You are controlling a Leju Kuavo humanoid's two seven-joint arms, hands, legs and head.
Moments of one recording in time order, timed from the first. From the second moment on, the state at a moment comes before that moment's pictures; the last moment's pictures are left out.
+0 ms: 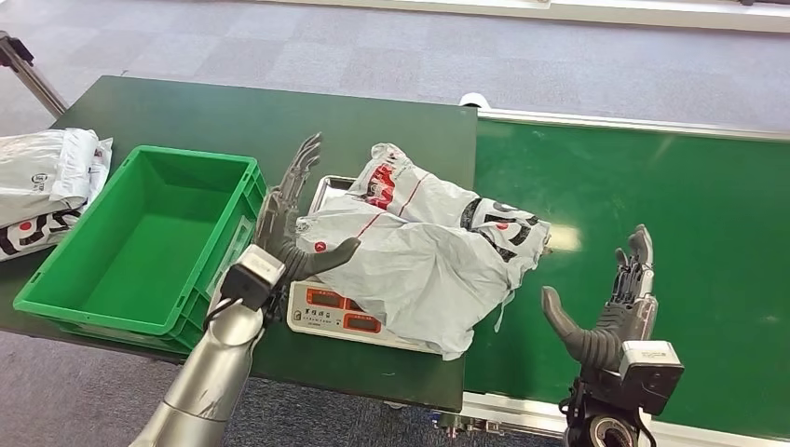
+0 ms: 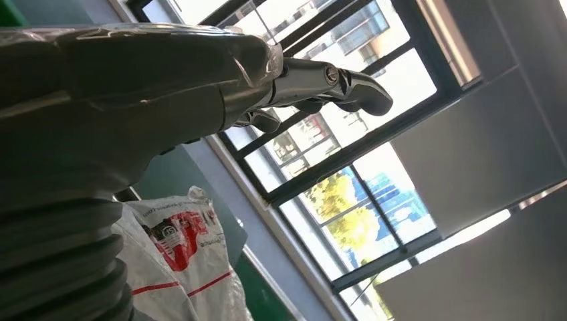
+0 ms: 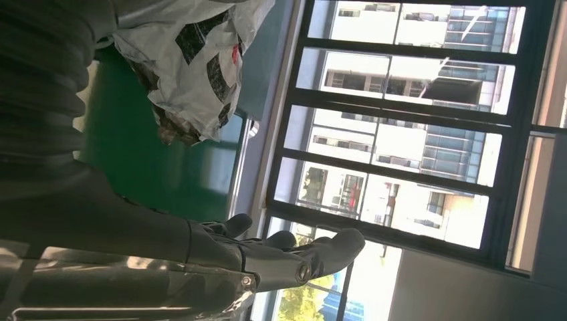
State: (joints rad) left arm -0.42 -0.09 -0.21 -1.36 -0.39 -0.11 -0.58; right arm -0.06 0.15 0.01 -1.55 0.20 -0.05 -0.58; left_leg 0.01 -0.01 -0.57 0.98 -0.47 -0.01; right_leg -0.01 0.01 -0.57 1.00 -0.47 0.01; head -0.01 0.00
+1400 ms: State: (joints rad) left arm -0.76 0.03 -0.43 -0.71 -0.64 -0.26 -0.35; right arm -0.08 0.12 0.04 -1.39 0.19 0.00 -0.51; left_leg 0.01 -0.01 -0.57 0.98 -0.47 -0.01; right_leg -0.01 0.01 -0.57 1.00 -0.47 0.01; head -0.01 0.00
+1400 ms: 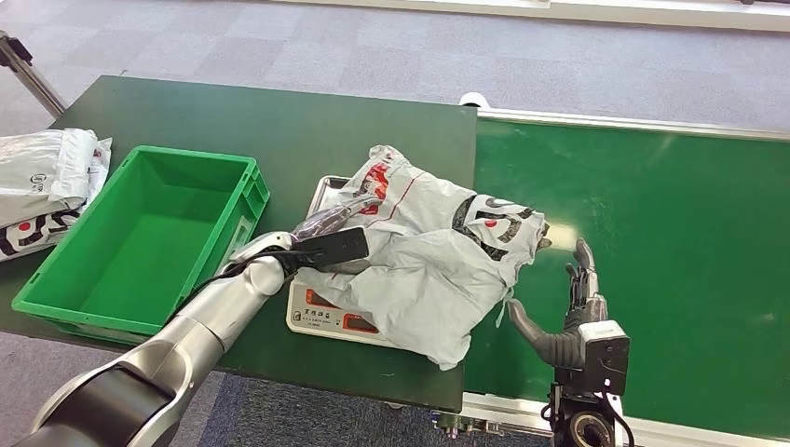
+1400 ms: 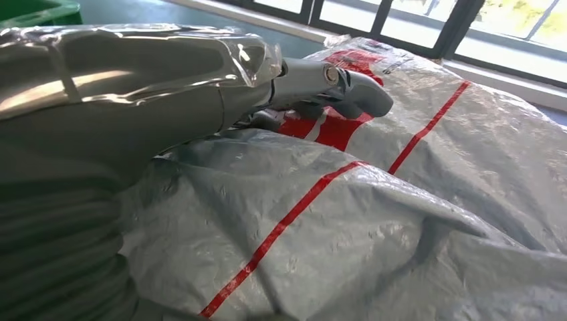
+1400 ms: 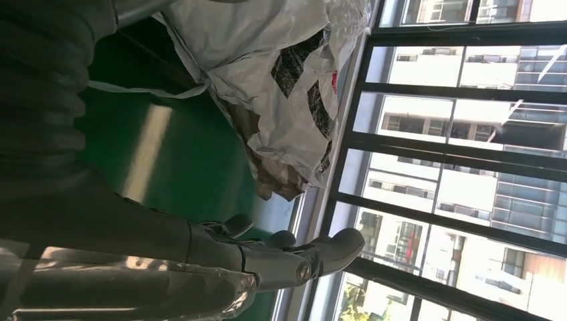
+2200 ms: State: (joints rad) left arm -0.58 -0.02 -0.36 -1.11 -0.83 0.65 -0.63; right arm -0.05 0.12 0.04 -1.42 0.15 -0.07 -0.52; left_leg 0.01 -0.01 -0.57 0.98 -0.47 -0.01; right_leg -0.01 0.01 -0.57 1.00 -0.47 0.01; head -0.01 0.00
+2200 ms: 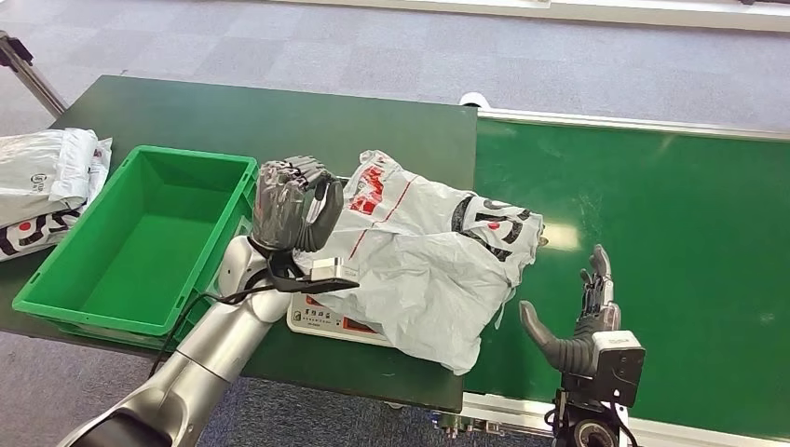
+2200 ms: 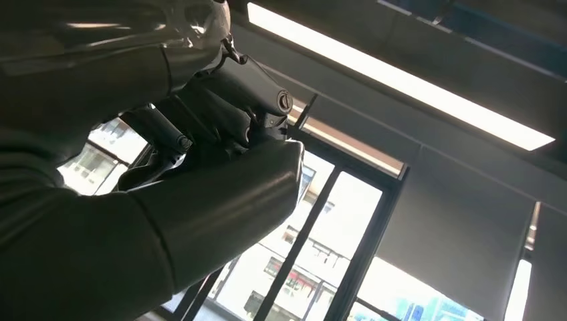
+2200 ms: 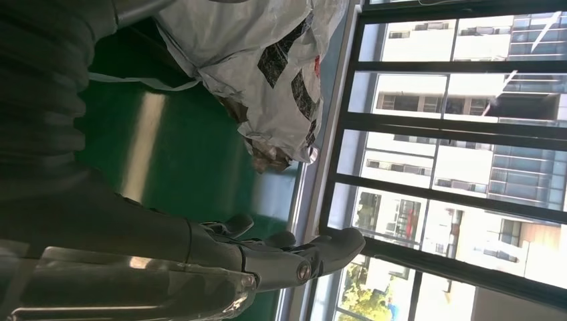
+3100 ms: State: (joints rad) left arm -0.59 0.02 -0.49 -1.14 -0.91 0.26 -0.47; right arm -0.03 0.11 0.04 -1.43 0.16 -0.06 -0.53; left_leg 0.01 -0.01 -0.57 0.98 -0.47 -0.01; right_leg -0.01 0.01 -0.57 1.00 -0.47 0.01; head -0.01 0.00
